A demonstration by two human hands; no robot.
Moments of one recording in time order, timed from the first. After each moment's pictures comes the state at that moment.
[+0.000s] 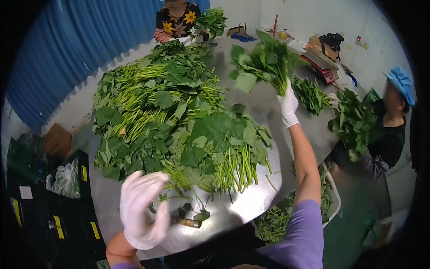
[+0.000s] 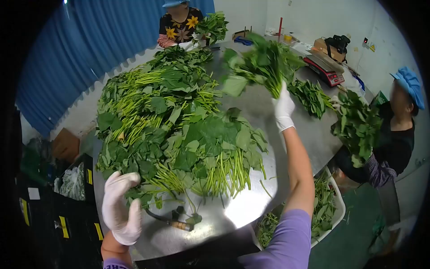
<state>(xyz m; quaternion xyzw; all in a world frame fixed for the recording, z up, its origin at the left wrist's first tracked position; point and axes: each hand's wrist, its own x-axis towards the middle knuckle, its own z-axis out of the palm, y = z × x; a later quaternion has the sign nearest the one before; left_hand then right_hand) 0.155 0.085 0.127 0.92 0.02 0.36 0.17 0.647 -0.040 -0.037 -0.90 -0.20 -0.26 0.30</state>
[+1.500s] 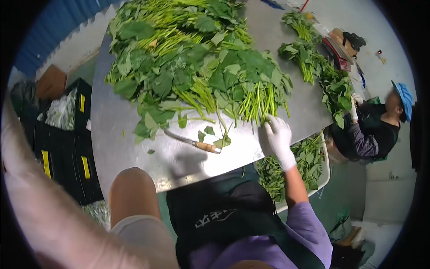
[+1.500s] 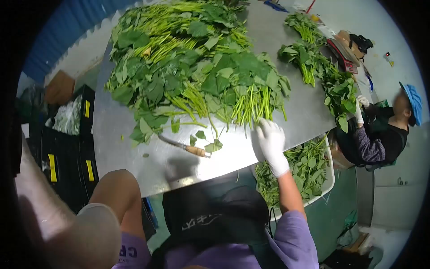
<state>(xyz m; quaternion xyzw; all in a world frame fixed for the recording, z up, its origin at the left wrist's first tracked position) 0.051 0.039 0.156 0.58 0.03 0.71 0.40 0.309 -0.110 -0.086 -0.85 -0.45 -0.14 0.22</state>
